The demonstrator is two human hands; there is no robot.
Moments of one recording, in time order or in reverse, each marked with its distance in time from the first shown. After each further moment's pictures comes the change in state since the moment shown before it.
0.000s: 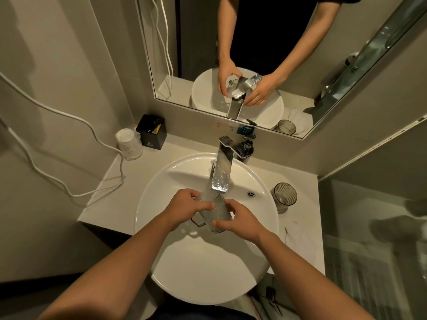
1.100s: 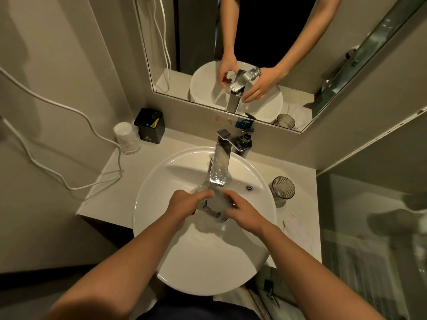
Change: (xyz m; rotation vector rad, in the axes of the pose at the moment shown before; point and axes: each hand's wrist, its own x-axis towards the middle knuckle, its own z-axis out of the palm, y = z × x) left_hand -0.008 -0.002 0.021 -0.198 0.188 -0.185; right_hand -0.001 0.007 -0.010 0.075 -0.042 -0.034
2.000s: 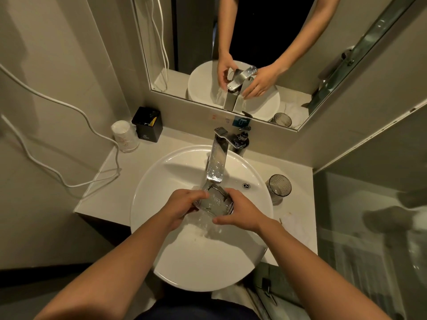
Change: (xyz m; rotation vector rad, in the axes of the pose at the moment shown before) left_hand 0.001 -0.010 -0.002 -0.215 -0.241 0.013; right_hand -0.009 -0.010 -0.007 -0.260 0.003 -0.077
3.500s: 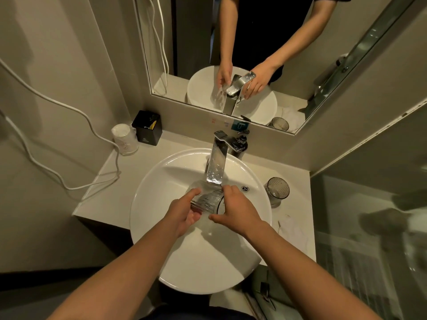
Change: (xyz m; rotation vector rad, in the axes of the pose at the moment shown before) left_hand 0.004 -0.012 0.006 -0.376 0.170 -0.209; right_hand -0.004 -0.031 0.011 -0.464 0.212 -0.022
